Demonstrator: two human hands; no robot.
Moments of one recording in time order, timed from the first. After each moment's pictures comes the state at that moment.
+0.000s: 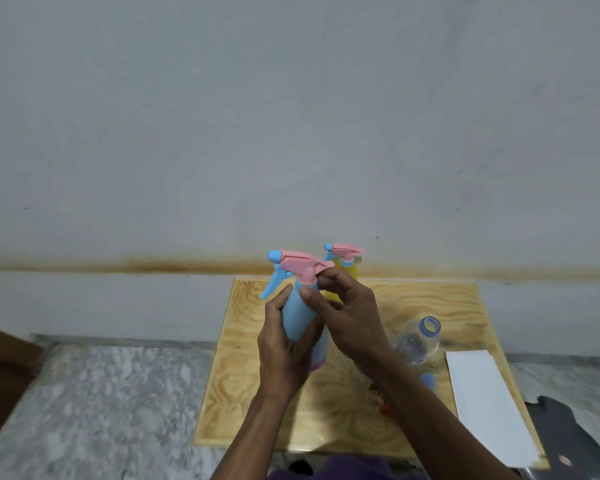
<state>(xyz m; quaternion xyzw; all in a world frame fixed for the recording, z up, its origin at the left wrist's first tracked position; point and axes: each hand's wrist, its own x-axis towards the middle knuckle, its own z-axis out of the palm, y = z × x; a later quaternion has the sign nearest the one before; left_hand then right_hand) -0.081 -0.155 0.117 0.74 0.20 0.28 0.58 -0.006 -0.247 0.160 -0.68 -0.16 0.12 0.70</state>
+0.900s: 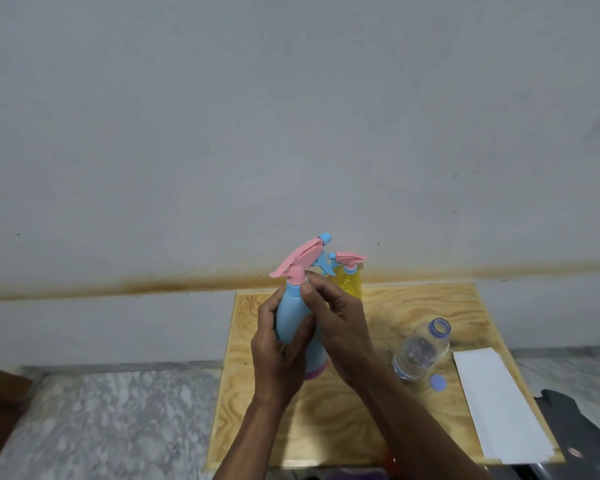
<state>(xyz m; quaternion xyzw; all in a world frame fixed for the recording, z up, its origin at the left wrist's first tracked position) -0.081 -0.122 0.130 0.71 0.17 0.28 0.62 -0.024 -0.207 0.163 -0.61 -0.09 0.13 0.77</state>
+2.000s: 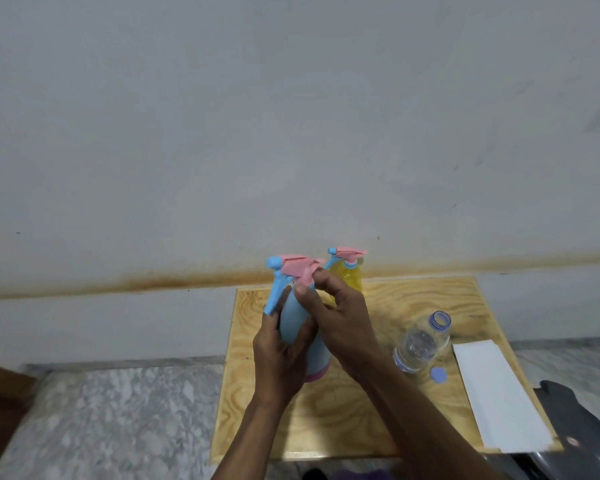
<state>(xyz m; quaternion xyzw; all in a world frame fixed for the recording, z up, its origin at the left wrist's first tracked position) -0.090 -0.122 0.130 0.73 0.14 0.26 0.62 -0.025 -0.211 0.167 -0.67 -0.13 0.12 0.72</state>
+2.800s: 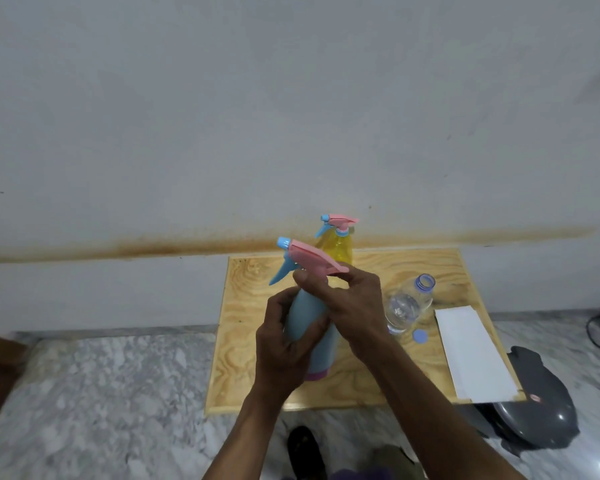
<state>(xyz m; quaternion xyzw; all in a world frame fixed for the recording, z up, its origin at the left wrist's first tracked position) -0.136 -0.143 0.118 0.74 0.12 0.23 0.62 -0.061 -0.239 0.178 -0.70 -0.06 0.09 0.70</state>
